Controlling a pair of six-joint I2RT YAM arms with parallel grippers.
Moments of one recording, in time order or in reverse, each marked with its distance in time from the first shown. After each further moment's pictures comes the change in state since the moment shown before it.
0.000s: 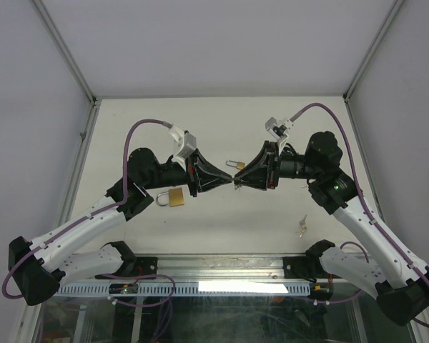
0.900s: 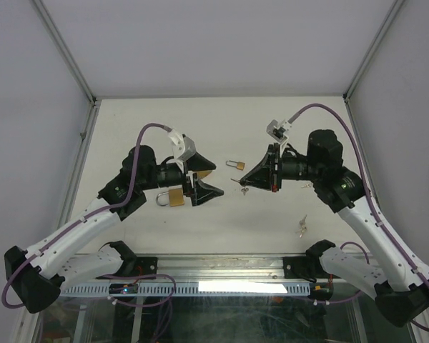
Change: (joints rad) left arm 0.057 -0.036 0.000 -0.220 -0.033 0.156; right arm -0.024 -0.015 0.060 -0.254 0.052 -0.136
